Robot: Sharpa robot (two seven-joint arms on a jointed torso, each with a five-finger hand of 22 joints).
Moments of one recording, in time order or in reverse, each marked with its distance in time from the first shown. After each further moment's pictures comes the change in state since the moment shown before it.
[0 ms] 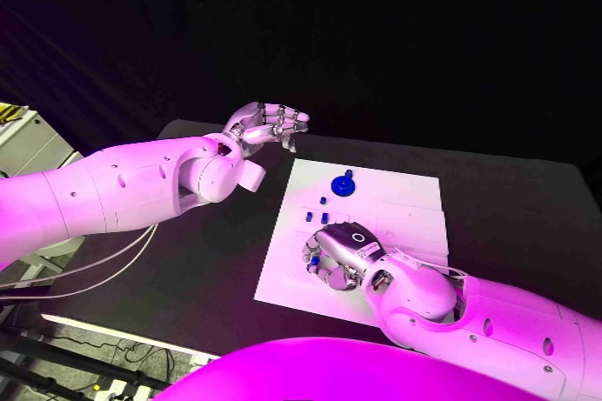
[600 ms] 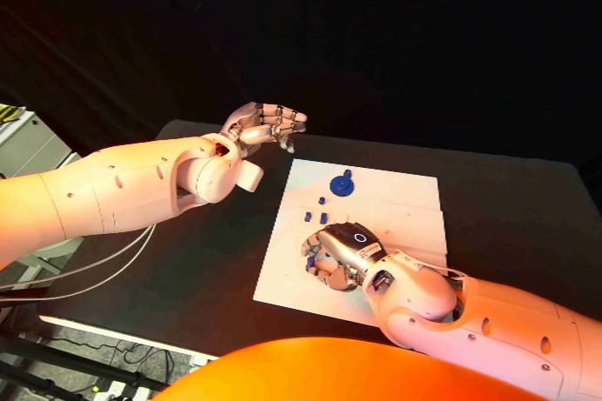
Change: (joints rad) left arm 0.000 -0.002 0.000 0.001 0.000 0.000 -0.003; left_hand 0.000 0.000 0.000 0.000 0.000 0.000 0.000 0.000 0.000 0.000 0.000 0.000 0.000 0.000 0.000 0.000 0.000 0.000 0.000 0.000 0.000 0.000; right arm -0.004 -0.004 -0.006 -0.009 0.014 -0.037 0.003; right_hand -0.071 -0.054 -0.065 0.012 0.048 -0.072 0.014 -0.038 -0.011 -0.084 -0.047 -0.073 -0.016 0.000 0.035 -0.040 -0.076 0.016 0.002 0.027 -0.195 0.000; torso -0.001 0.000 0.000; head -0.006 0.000
